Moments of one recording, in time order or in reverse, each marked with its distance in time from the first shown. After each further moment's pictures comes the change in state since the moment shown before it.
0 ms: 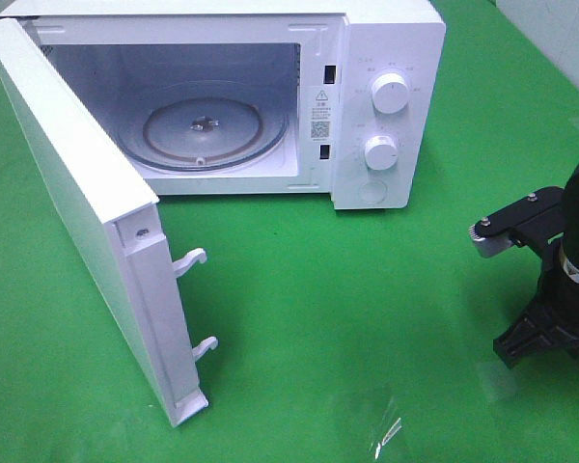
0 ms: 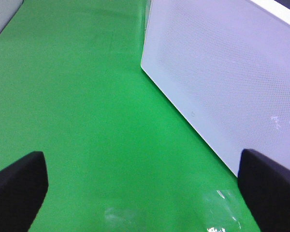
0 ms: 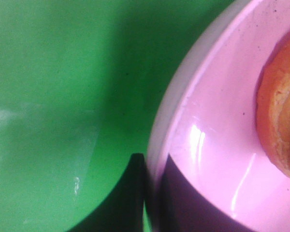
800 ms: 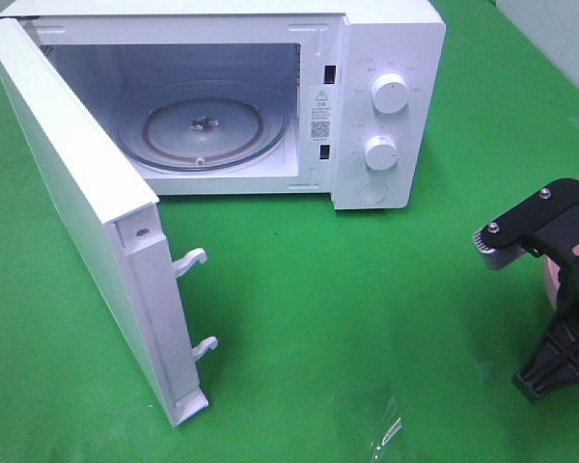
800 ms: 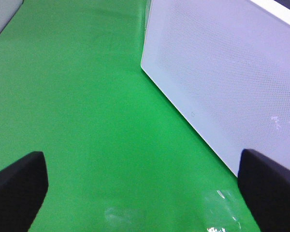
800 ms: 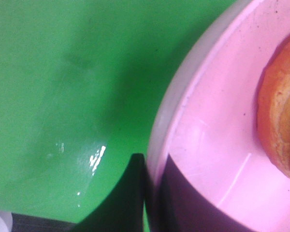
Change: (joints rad) left arm 0.000 0.000 0.000 0.000 0.000 0.000; right arm 0.200 -0.273 0.092 0.018 0.105 -0.003
